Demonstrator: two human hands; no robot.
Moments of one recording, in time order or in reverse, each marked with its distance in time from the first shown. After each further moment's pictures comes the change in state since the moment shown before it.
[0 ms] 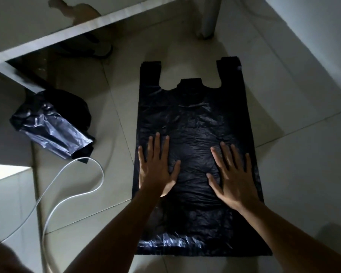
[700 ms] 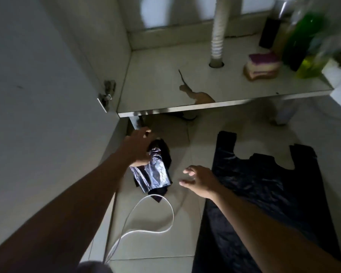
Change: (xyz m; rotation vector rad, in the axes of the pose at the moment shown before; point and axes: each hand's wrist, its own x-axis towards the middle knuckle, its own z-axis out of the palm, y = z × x) left_hand 0.063 -0.284 -0.218 0.036 0.006 -0.118; right_hand 0.196 -0.262 -0.089 0.551 -0.310 -0.228
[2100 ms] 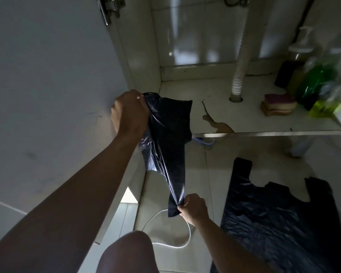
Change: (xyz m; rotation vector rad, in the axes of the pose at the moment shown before) left_hand -0.057 0.004 -0.191 -0.329 1.115 -0.392; right_hand -0.022 -0.085 0.056 -0.003 0.059 0.156
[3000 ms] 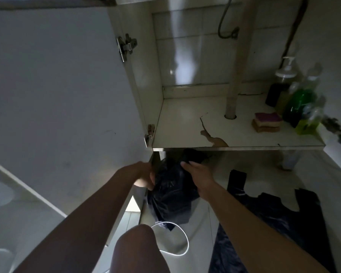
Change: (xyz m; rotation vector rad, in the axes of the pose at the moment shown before) left_hand -0.057 -0.039 -0.019 0.478 -1.432 0.134; right_hand -0.008 -0.082 -0.126 1.024 -0.042 -0.012
